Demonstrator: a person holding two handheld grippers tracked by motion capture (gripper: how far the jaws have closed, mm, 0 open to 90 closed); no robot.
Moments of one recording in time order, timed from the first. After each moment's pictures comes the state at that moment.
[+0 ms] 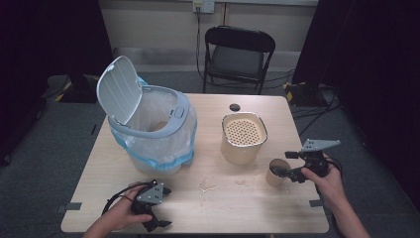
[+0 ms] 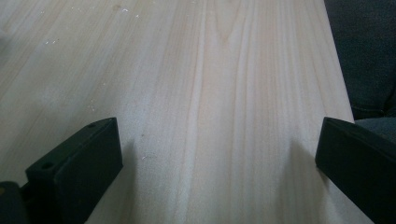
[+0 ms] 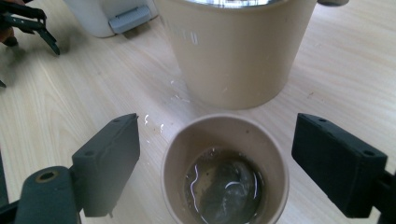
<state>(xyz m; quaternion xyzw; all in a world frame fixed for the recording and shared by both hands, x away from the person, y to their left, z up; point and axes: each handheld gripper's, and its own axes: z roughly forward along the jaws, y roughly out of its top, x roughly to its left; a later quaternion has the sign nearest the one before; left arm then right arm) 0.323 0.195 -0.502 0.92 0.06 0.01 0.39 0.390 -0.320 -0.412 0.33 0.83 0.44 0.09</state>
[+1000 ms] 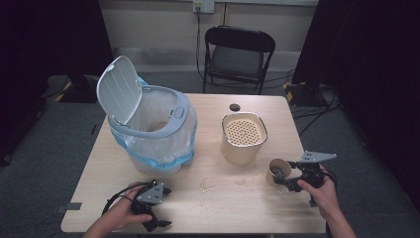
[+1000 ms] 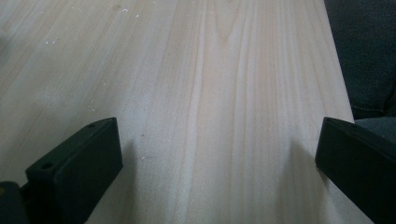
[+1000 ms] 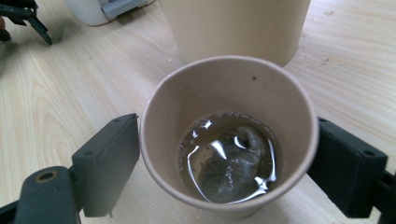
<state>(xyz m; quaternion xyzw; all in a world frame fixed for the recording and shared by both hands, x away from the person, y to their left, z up) 0.323 0.195 -0.501 0.92 0.06 0.01 0.38 0.382 -0.327 -0.460 0.34 0.81 0.46 0.08</state>
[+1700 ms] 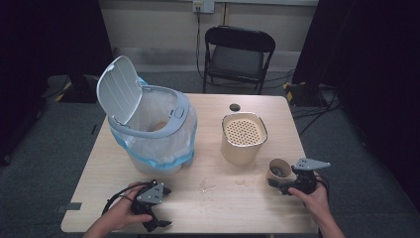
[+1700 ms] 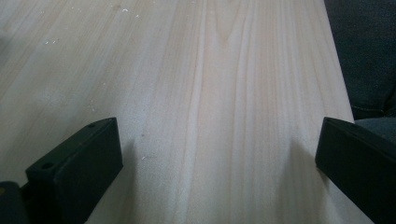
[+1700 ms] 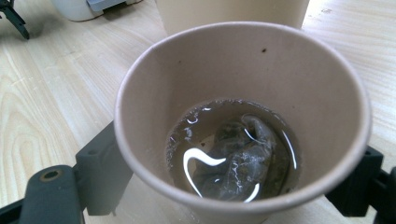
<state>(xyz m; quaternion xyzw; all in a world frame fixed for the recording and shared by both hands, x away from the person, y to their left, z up) 0.323 0.195 -0.501 0.92 0.06 0.02 0.38 0.377 -0.319 -0.488 0.34 0.80 0.48 0.12</state>
